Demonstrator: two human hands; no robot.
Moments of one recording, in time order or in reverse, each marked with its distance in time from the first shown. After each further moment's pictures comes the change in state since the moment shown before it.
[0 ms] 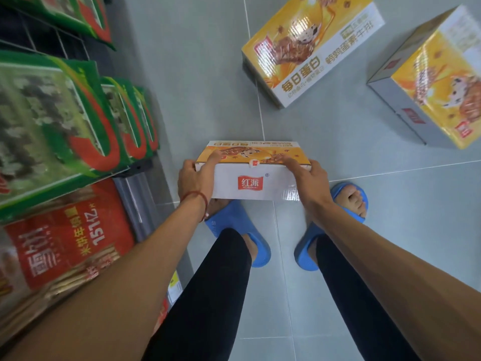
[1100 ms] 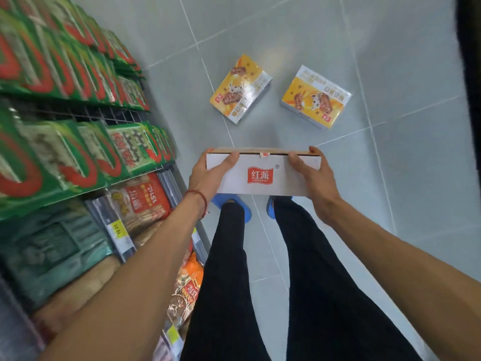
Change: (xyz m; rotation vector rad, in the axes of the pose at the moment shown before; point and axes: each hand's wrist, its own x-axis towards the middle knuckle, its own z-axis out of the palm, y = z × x) left_hand -0.364 0.109 -0.092 0.043 -0.290 0.228; right_hand -0.333 -0.083 -0.227 0.293 -0.004 -0.081
